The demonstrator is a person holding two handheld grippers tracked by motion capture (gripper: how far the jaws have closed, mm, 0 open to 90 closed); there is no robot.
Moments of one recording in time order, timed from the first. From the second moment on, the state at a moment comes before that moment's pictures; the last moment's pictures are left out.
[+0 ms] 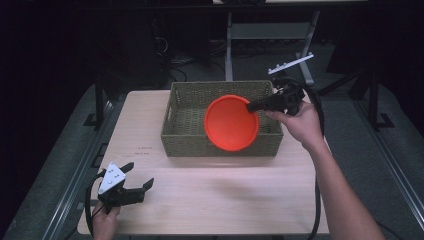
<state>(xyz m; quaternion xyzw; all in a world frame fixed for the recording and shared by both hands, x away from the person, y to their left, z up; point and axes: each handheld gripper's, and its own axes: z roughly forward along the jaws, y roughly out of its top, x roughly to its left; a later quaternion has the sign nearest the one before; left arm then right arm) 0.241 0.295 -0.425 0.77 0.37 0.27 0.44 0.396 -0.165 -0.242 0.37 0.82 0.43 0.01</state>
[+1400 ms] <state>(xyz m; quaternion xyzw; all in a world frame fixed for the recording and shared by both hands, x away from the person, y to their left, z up) 0.242 0.295 -0.424 0.76 0.37 0.27 0.45 0.452 -0.171 -0.241 0.43 0.80 0.43 0.01</state>
